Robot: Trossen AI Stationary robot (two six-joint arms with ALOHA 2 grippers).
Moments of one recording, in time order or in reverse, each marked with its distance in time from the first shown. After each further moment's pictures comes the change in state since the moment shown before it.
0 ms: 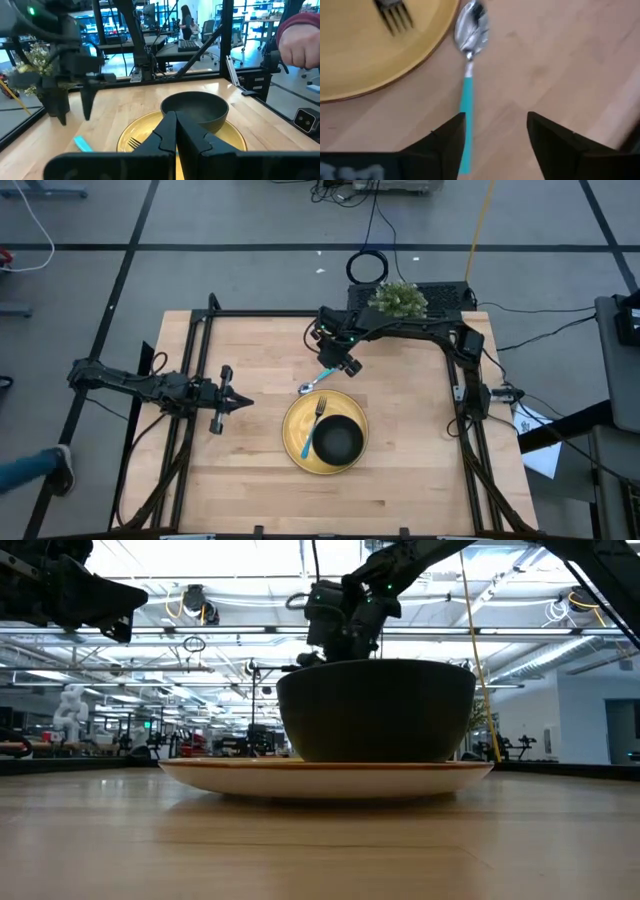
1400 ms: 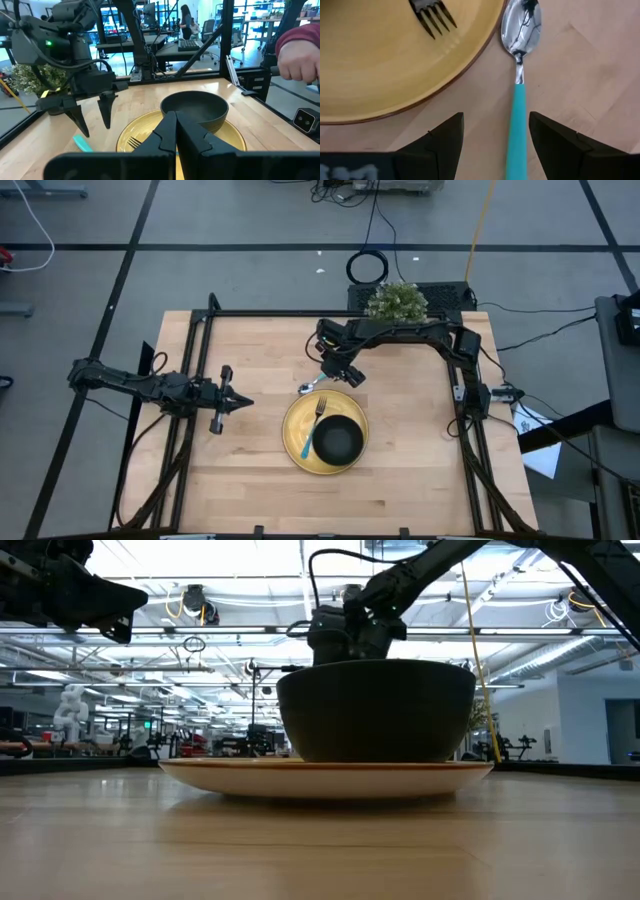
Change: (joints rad) left arm 0.000 0.000 0.000 -0.003 0.000 -0.006; right arm 0.007 0.027 -0.119 0.057 -0.097 0.082
